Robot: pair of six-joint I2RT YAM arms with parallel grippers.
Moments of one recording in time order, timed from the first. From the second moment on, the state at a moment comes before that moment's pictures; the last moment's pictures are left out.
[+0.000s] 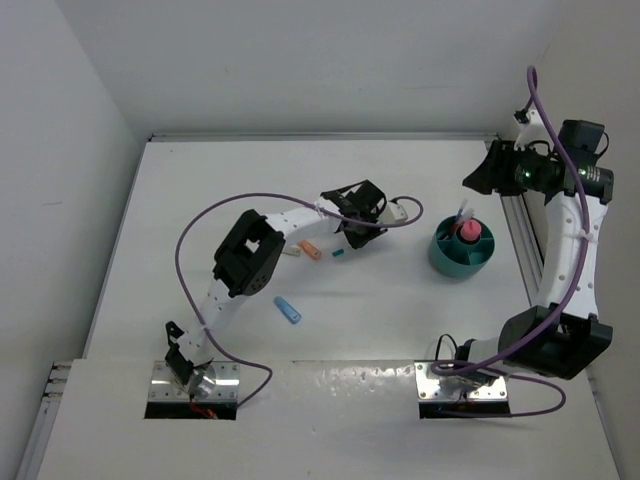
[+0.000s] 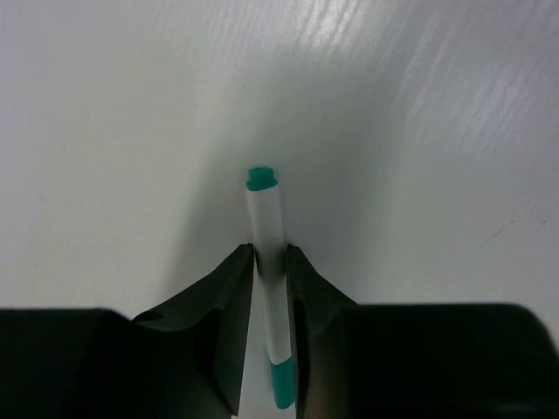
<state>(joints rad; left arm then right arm) -0.80 2.33 1.87 -0.54 0.10 0.36 -0.36 1.39 1.52 -0.92 -0.69 -0.18</state>
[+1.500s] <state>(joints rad) -1.00 0.81 0.57 -0.16 0.69 2.05 0.28 1.59 1.52 -1.37 -1.11 -0.30</state>
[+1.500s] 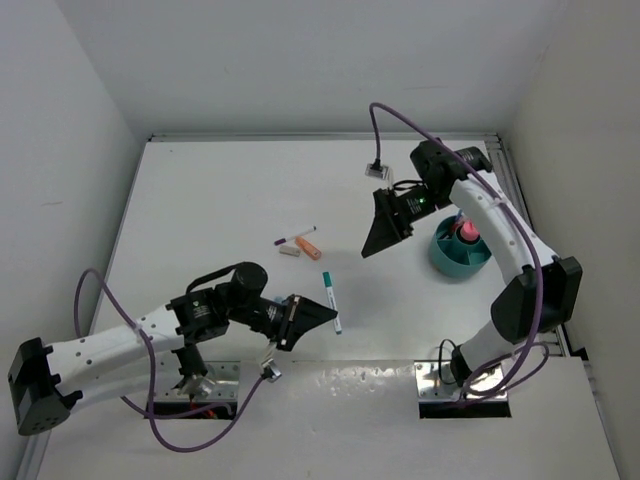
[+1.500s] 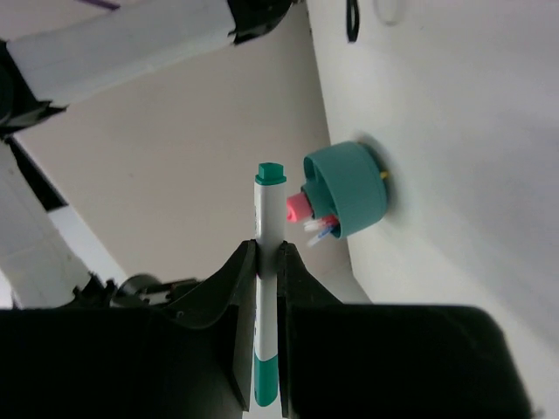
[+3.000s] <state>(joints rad) -1.07 0.91 0.62 -0.19 0.70 2.08 0.63 1.76 1.59 -1.37 -1.08 -0.49</state>
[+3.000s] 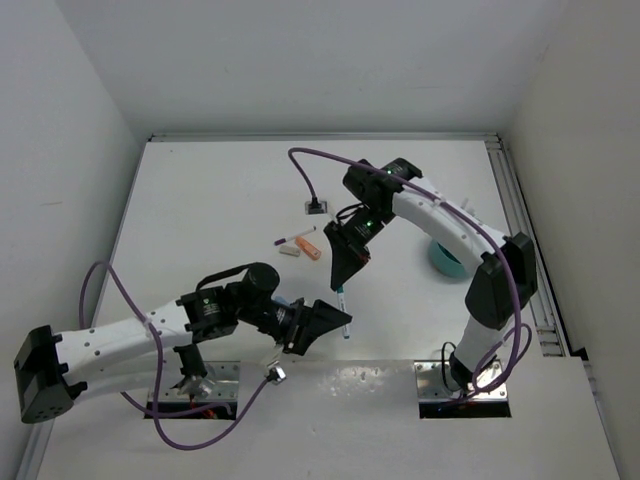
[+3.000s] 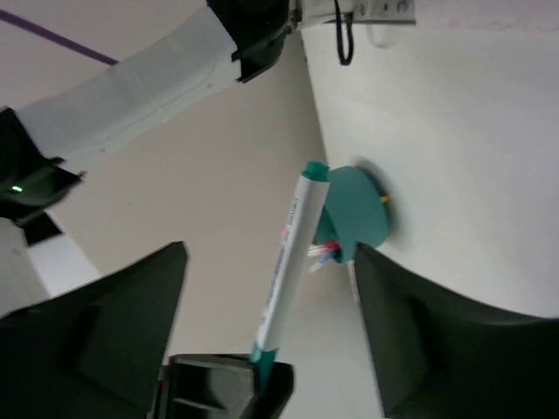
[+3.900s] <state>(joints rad) -0.93 1.04 0.99 -0.12 -0.13 0.77 -0.13 1.60 1.63 -1.36 -0.54 -0.95</state>
